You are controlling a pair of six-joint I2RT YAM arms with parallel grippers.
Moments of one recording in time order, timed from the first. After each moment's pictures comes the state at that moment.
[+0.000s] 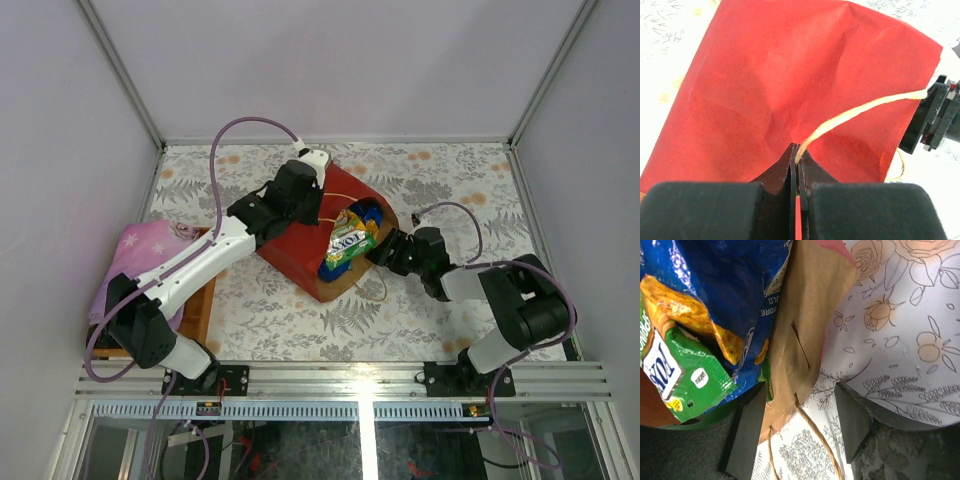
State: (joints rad) left arm -0.68 1.50 1.36 -0.49 -0.18 -0.23; right arm 0.38 1.55 0.44 0.53 -0.26 0.76
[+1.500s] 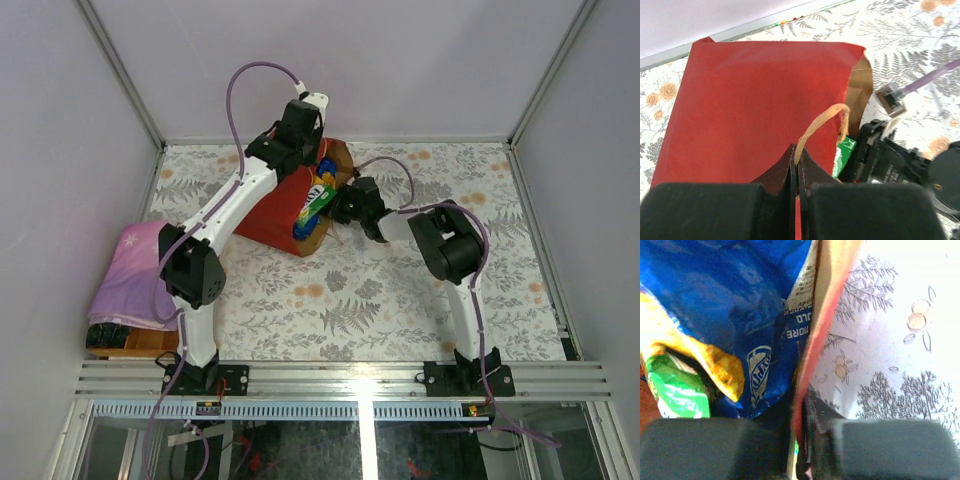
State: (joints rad) left arm -0.49 1.94 1.95 -0.60 -0.23 -0.08; right arm 0.52 2.24 1.28 0.52 -0.26 0.94
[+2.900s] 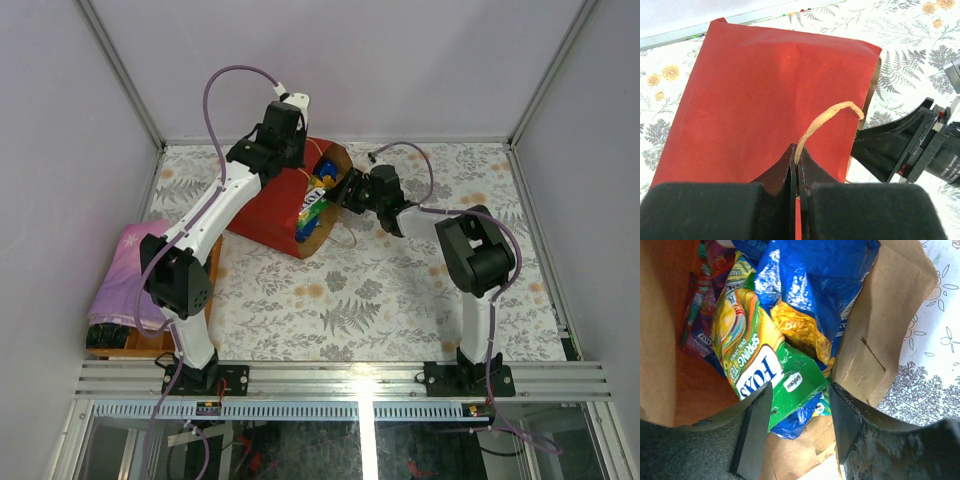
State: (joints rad) left arm -0.44 1.83 1.84 -0.59 -0.18 -0.14; right arm 0.46 2.02 1.20 0.44 -0.30 0.83
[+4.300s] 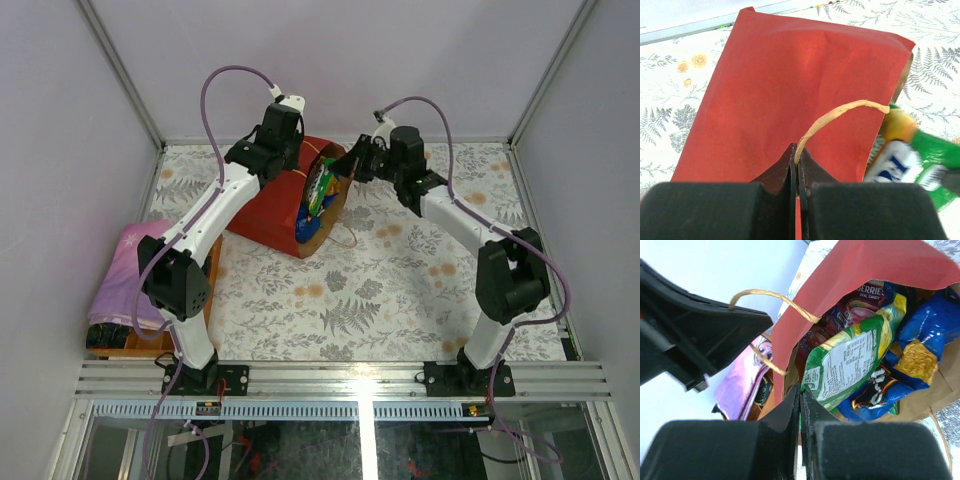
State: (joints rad) left arm -0.44 1.82 1.82 -0.63 -0.28 -0.13; right arm 0.44 1.79 1.39 0.16 -0.48 0.72
